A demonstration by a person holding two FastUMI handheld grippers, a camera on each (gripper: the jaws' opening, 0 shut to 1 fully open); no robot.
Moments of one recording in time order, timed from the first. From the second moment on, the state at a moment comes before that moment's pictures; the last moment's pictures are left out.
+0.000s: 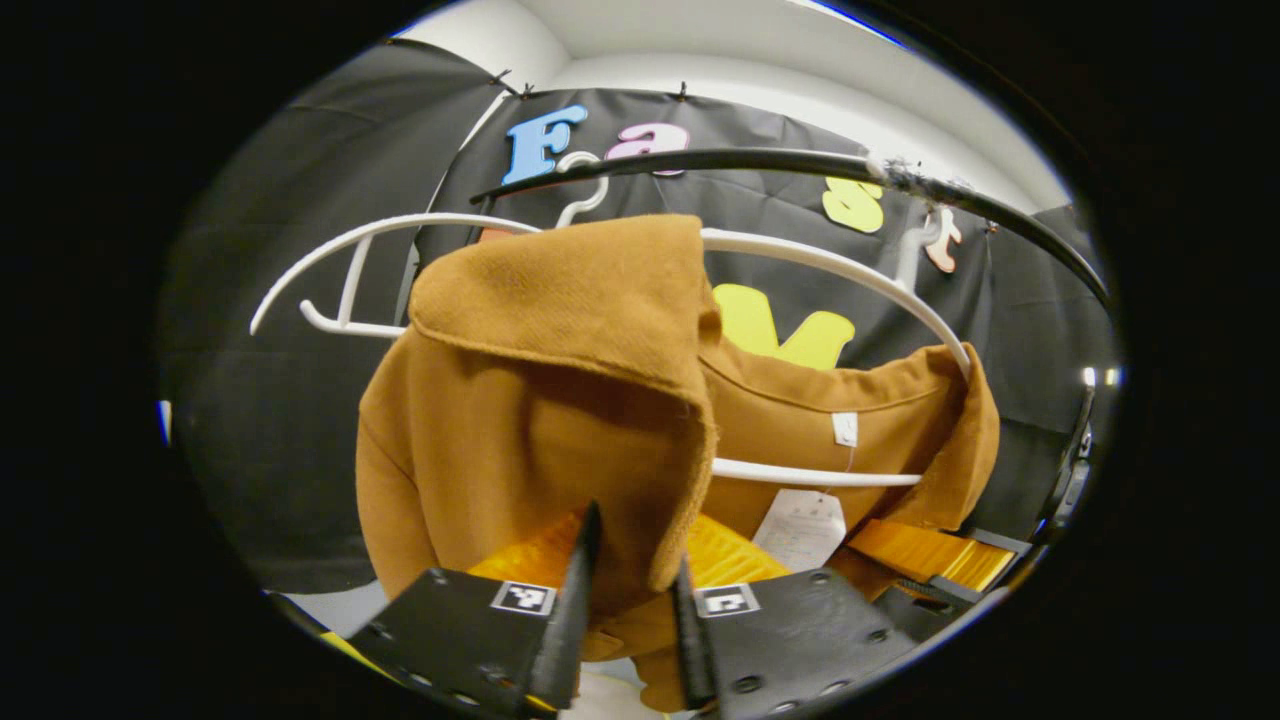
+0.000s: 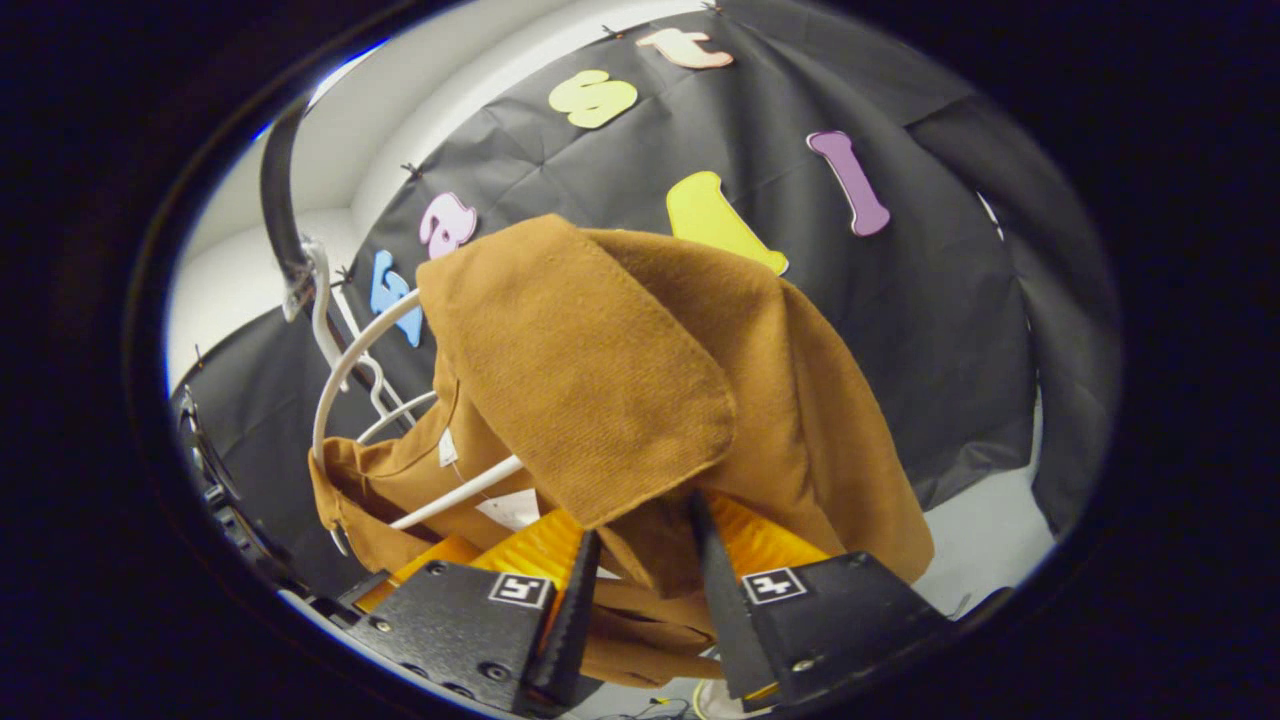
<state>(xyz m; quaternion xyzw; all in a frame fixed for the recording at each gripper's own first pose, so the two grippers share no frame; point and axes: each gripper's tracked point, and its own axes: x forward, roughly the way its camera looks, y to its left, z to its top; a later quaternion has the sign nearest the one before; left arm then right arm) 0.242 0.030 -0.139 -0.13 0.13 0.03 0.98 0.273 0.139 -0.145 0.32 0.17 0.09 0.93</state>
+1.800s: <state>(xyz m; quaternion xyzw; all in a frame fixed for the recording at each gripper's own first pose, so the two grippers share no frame) 0.192 0.134 -0.027 -0.23 0.06 0.00 0.97 0.267 0.007 -0.064 0.52 0.05 0.07 0.85</state>
